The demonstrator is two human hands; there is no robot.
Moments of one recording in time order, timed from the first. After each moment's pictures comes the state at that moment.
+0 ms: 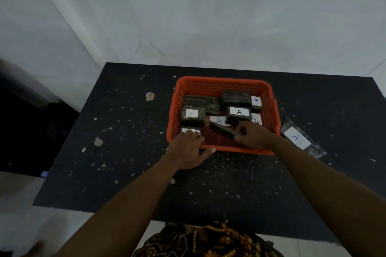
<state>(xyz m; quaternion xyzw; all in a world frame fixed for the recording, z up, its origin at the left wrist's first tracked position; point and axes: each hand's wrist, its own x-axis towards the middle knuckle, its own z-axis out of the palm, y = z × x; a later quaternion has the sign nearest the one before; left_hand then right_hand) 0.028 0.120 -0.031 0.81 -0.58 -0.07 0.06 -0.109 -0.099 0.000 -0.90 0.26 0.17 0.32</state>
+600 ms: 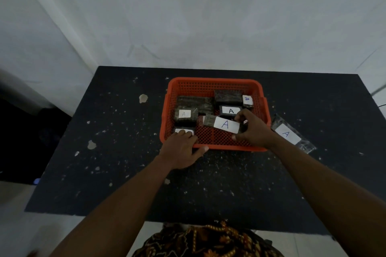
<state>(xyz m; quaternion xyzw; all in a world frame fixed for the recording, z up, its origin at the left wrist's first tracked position) 0.024 0.121 -0.025 0.81 -0.58 -0.07 0.04 -0.134 -0.103 0.007 -0.86 0.29 0.00 0.42</state>
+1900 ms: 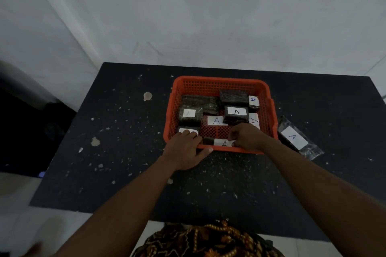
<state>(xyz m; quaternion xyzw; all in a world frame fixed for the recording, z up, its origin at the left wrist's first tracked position) 0.026 0.121 -0.034 0.81 -0.58 -0.04 0.07 -0.105 -0.093 -0.014 -0.91 0.22 0.17 0.29</state>
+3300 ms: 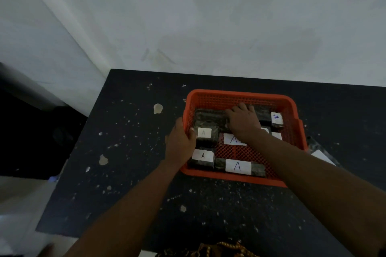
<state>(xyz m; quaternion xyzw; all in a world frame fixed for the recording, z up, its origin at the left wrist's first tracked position) 0.102 0.094 -0.027 0.88 -0.24 -0.15 0.39 0.021 -0.112 -0.024 -0.98 0.18 0.05 0.00</state>
